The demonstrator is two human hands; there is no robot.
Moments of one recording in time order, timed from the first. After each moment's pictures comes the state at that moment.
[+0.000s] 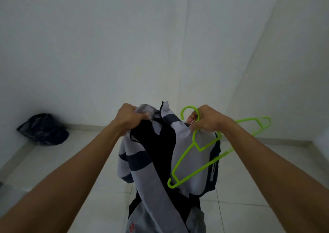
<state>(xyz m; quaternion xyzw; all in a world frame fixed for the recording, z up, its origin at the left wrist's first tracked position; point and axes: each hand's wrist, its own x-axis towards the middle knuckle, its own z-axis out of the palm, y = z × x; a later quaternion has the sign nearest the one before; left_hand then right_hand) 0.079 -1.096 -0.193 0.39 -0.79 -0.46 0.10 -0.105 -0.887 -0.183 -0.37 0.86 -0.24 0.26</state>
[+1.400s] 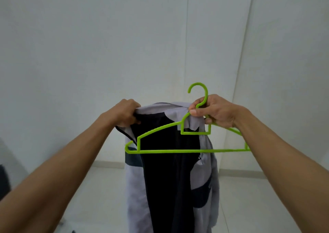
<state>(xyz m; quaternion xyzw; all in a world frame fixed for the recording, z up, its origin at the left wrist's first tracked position) 0.312 -0.990 0.004 0.22 -0.97 -0.04 0.13 0.126 -0.733 0.010 -0.45 0.64 -0.54 0.30</state>
